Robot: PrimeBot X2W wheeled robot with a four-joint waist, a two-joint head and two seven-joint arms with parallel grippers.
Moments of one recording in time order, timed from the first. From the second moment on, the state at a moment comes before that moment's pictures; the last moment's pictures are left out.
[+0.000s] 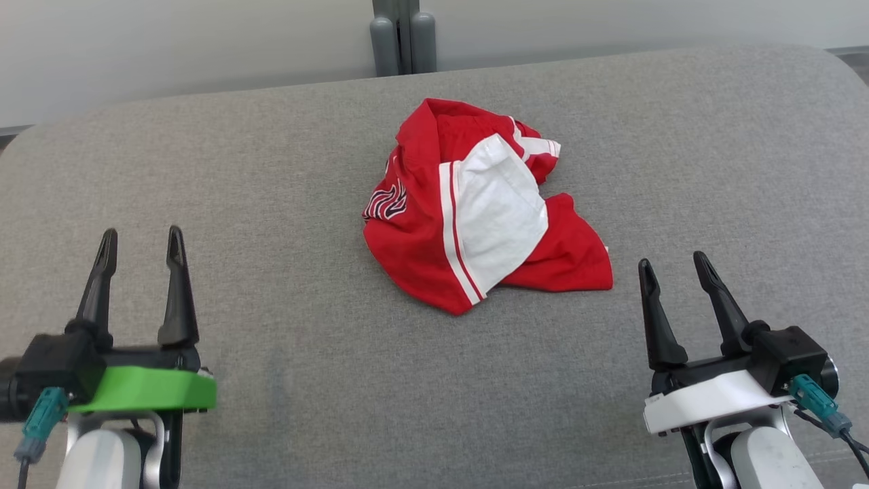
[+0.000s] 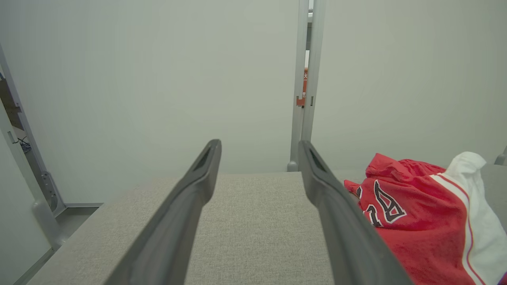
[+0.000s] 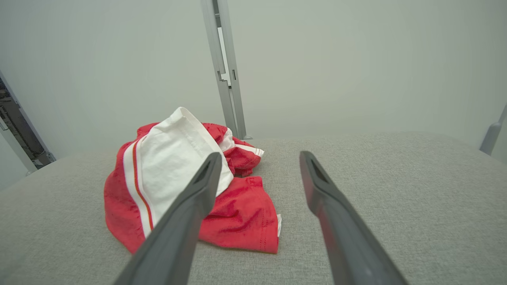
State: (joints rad) left arm -0.17 0.21 -0.04 0.08 -0.29 -0.04 -0.26; right arm -0.06 -0.07 0.07 0.06 0.17 0.13 -0.26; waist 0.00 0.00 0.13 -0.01
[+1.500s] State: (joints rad) left arm -0.06 0.10 -0.04 0.16 -0.21 -0.13 -0.26; right arm -0.03 -0.08 0.08 0.08 0.17 0.13 -0.26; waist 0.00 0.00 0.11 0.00
